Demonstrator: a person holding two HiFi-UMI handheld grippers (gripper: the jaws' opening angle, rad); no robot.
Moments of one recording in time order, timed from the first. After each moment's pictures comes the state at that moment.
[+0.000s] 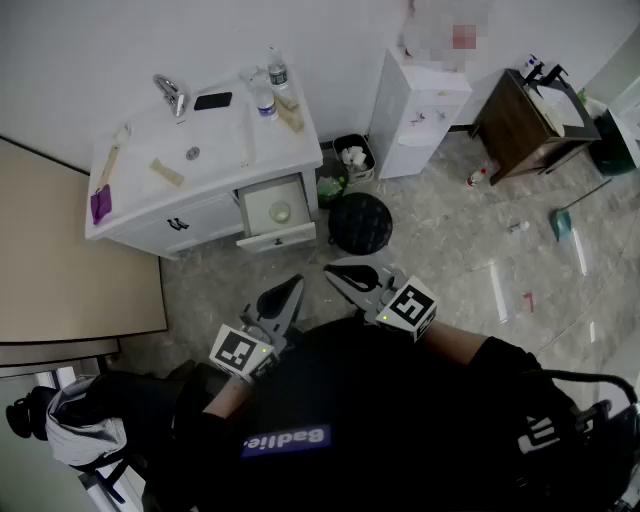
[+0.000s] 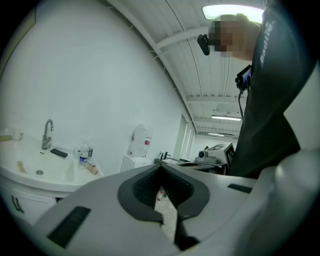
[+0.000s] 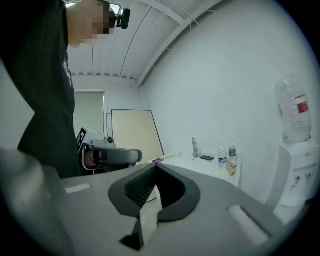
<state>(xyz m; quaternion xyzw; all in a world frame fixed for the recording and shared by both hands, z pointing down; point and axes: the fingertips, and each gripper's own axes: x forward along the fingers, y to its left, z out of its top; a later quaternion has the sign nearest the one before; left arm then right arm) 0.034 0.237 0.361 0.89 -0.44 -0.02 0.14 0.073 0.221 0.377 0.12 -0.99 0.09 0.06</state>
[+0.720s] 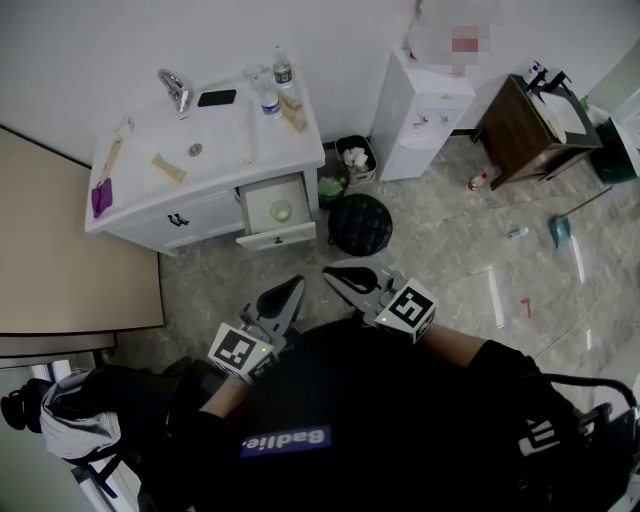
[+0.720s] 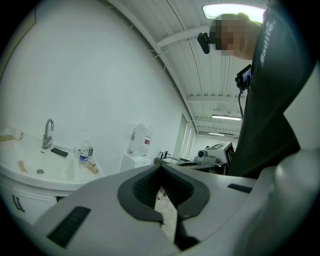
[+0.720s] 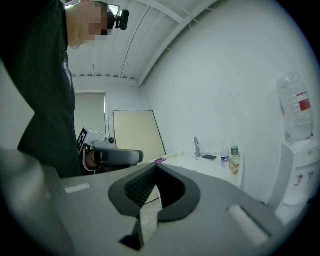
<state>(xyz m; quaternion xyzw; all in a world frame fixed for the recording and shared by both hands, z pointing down) 0.033 0.239 0.364 0.89 -0.44 -0.02 0.14 0.070 0.226 0.376 0.11 -0.99 0.10 0.05</state>
